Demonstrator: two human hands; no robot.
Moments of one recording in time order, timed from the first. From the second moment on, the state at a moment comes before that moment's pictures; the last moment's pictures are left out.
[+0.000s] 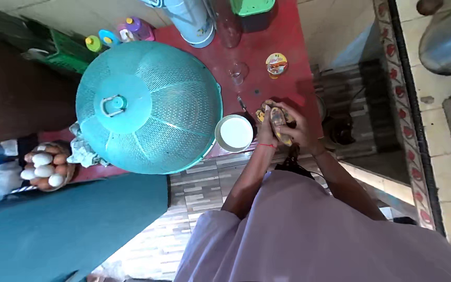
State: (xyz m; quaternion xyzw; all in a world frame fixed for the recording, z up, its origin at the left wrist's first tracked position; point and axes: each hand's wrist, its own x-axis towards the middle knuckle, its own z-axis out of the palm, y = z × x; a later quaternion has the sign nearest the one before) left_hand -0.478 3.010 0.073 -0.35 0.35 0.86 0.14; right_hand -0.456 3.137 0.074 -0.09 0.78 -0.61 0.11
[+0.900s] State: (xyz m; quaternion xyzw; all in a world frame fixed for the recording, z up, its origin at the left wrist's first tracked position) left_hand -0.464 3.029 -0.048 -0.10 0.93 0.33 -0.13; right_hand -0.550 3.190 -0.023 -0.08 0.90 -0.42 0.06
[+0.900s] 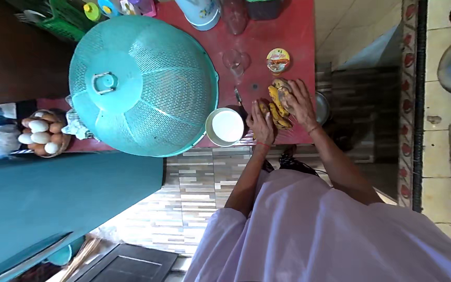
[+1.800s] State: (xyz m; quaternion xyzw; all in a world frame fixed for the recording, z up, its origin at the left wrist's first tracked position) left_hand -0.423 3.039 0.055 0.01 0.85 0.51 0.07; right_hand -0.404 3.519 -0.005 0.53 0.42 -0.67 -0.31
